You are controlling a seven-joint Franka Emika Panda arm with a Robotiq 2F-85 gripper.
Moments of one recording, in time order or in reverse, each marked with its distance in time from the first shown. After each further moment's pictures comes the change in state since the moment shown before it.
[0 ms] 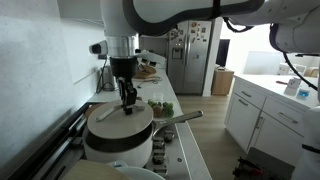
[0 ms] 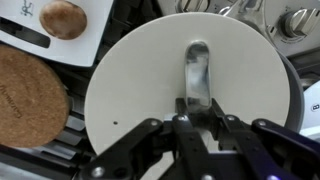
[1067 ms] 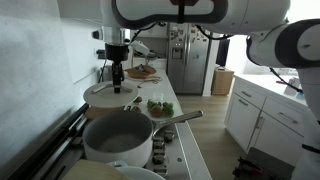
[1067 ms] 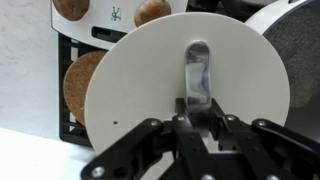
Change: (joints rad) arm -0.002 0.219 -0.093 0.382 -0.062 -0.047 0.089
